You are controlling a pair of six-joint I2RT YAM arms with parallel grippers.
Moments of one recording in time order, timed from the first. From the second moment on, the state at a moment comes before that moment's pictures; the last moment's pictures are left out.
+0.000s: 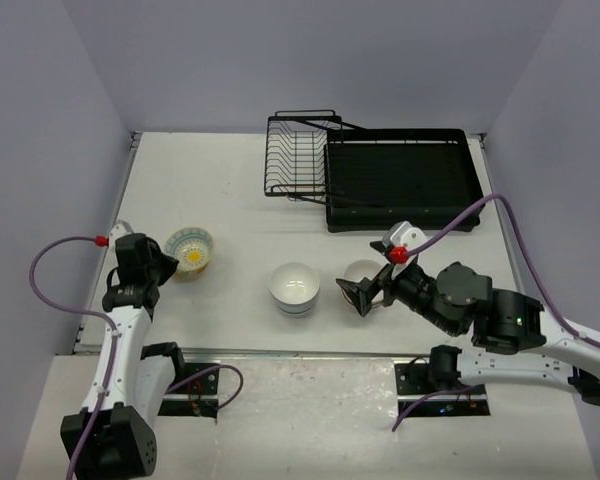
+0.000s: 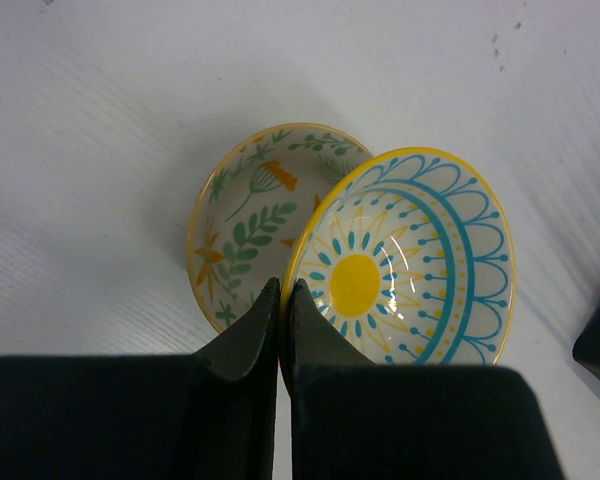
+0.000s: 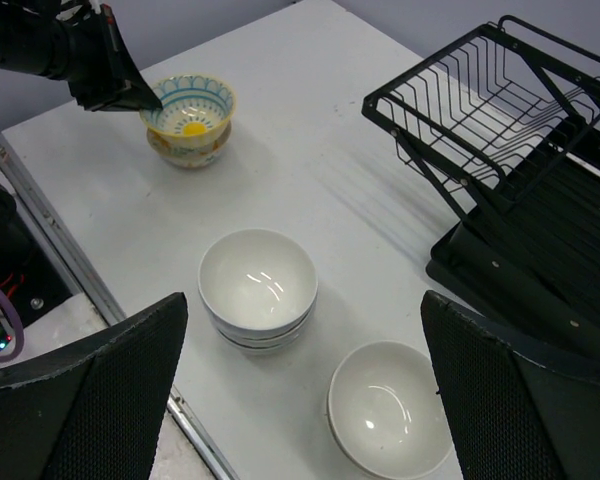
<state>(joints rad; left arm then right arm) 0.16 0.79 0.51 -0.40 -0.05 -0.71 1.33 0.70 1.02 -0.51 0.53 0.05</state>
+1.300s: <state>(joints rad) 0.18 0.81 0.39 -0.22 -0.08 -0.71 1.32 0.82 1.02 -0.53 0.42 0.05</state>
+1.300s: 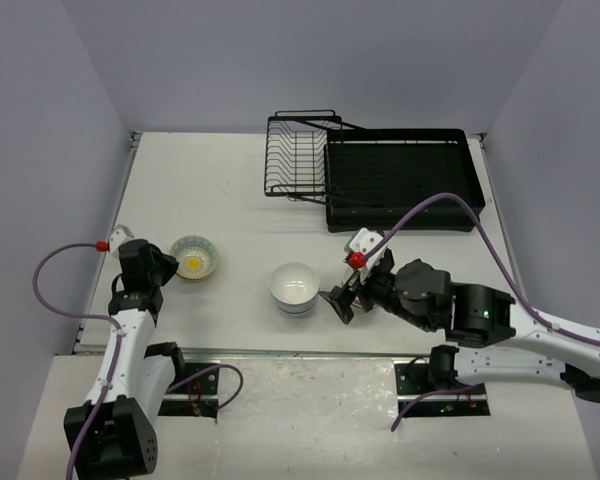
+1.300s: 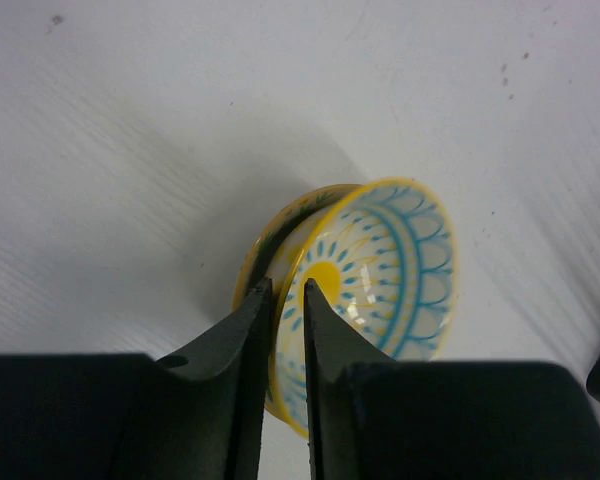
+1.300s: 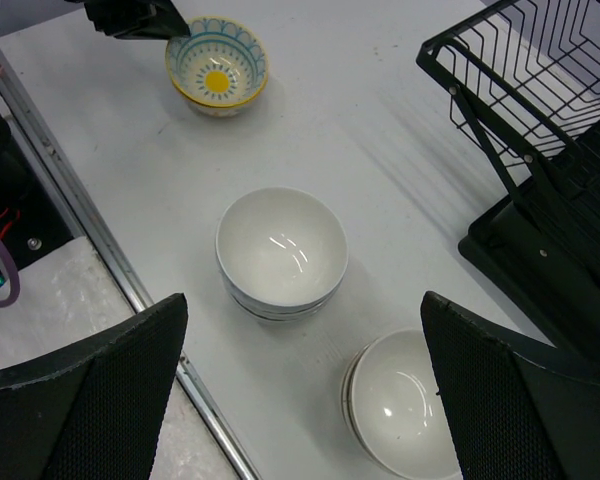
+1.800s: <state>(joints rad) 0.18 0.76 0.40 -0.23 -0.03 -0.71 1.30 0.87 1.02 -0.53 0.38 0.05</state>
